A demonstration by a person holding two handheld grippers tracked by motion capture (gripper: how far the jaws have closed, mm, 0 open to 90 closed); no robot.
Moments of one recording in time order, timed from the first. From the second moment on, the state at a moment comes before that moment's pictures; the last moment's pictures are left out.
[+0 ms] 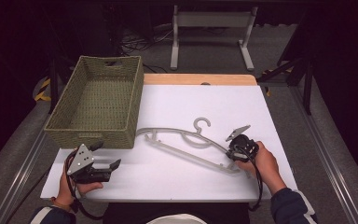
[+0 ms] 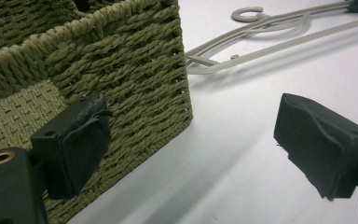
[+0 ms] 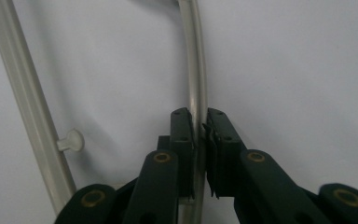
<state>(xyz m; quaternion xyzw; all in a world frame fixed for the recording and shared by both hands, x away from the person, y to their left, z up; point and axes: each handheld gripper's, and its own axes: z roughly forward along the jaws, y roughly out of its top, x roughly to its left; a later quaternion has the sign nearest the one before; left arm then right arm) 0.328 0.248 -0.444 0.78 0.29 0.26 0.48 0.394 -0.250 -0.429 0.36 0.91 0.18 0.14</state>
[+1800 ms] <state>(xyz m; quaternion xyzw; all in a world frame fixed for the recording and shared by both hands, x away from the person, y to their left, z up) 0.364 0.132 -0.409 0.90 0.17 0.28 0.28 0.351 -0.192 -0.364 0.09 0.92 0.26 0.27</state>
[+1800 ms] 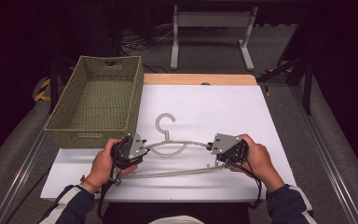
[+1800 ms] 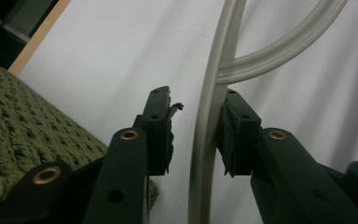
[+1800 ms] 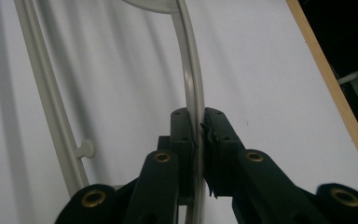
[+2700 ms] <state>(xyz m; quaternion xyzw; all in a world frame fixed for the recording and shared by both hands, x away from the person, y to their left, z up) 0.359 0.137 -0.395 0.89 0.16 0.29 0.31 0.342 -0.206 -0.333 0.14 0.85 0.36 0.36</state>
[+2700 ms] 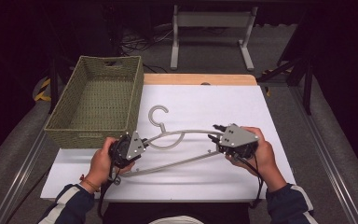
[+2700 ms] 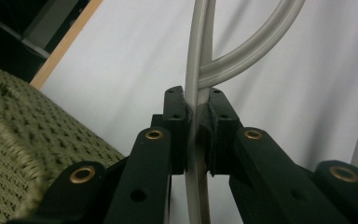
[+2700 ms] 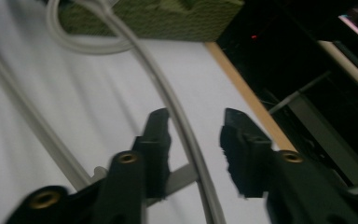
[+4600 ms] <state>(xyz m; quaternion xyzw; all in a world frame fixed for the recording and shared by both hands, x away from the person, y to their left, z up) 0.404 0.219 -0.296 0.79 0.30 0.31 0.44 0.339 -0.271 -0.432 0.32 0.80 0.41 0.30</state>
